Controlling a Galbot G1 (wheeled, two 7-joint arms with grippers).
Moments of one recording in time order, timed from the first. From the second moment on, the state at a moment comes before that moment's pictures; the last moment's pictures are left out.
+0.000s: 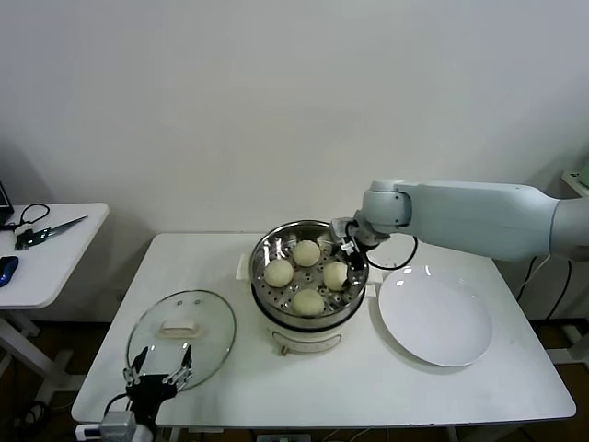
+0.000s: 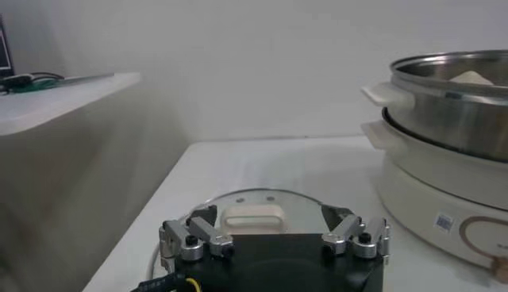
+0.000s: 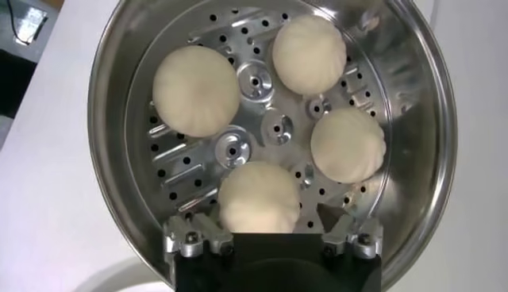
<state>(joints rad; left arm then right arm) 1.73 -1.53 -0.69 -2.11 -0.06 0.26 0.03 0.69 1.02 -1.60 1.40 0.57 -0.35 -0.78</state>
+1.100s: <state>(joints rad) 1.67 -1.44 -0.72 -2.10 -0.04 0.23 0.01 -0.17 0.60 -0.36 1.58 0.82 -0.22 -0.20</state>
